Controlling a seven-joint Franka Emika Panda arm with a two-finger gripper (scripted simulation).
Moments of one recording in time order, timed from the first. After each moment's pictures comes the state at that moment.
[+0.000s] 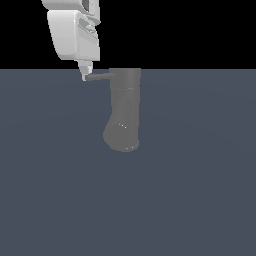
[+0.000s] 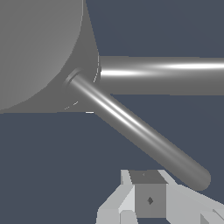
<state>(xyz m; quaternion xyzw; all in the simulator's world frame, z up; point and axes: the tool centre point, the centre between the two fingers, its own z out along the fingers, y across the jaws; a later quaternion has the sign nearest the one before) -0.044 0.105 0.270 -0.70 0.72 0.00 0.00</state>
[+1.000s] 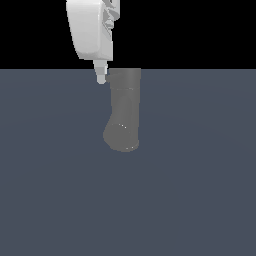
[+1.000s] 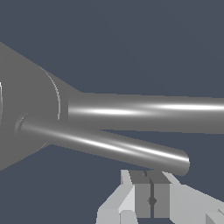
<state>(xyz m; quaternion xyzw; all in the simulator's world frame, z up) -0.082 0.060 0.269 -0.71 0.71 0.00 0.00</state>
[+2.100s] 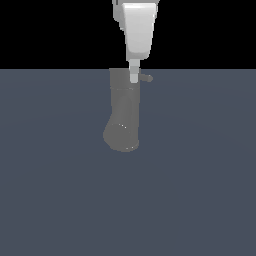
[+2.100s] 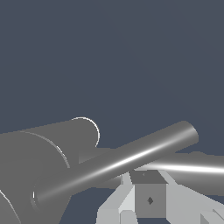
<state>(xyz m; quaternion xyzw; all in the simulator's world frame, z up) -0.070 -0.014 0.270 -0.72 0.70 0.00 0.00</state>
